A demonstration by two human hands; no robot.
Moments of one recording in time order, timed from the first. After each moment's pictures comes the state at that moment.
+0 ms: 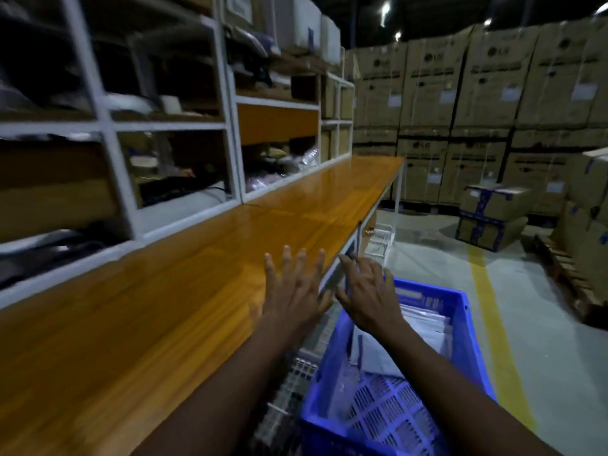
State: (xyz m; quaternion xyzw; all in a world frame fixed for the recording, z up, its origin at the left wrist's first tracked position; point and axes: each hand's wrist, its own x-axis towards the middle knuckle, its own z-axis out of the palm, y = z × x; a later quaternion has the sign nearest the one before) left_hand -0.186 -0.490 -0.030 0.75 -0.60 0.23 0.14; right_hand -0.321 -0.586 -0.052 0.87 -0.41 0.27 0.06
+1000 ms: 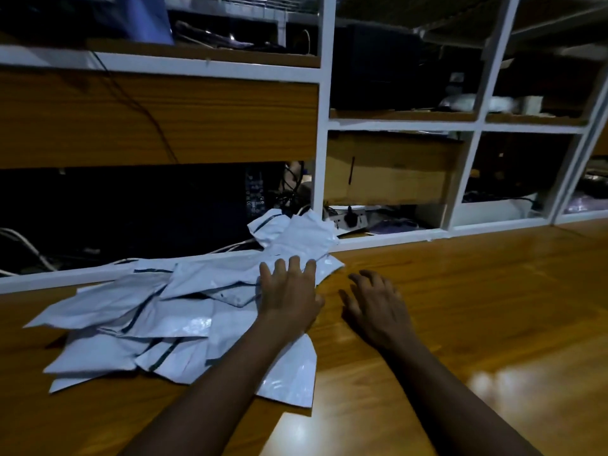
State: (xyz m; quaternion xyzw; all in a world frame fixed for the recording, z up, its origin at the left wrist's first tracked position) left_hand 0.063 -0.033 -0.024 0.96 -0.18 0.22 0.00; right_hand 0.033 -0.214 -0.069 0.97 -0.03 0.24 -0.11
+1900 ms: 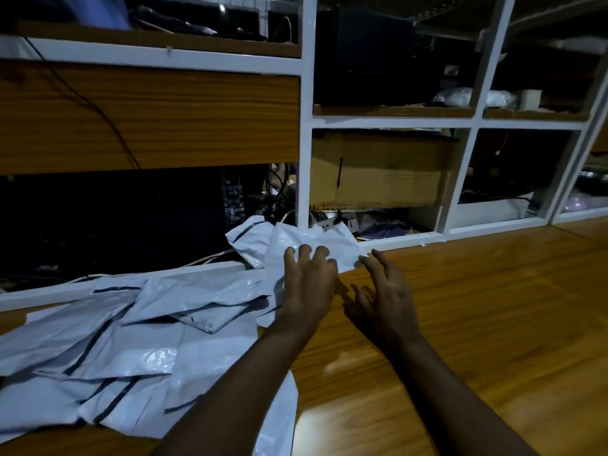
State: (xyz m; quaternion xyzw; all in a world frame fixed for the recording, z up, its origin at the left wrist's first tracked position) left_hand 0.111 -0.105 -0.016 0.91 -0.24 0.33 0.01; right_hand 0.067 -0.261 -0.060 0.92 0.01 0.36 -0.17
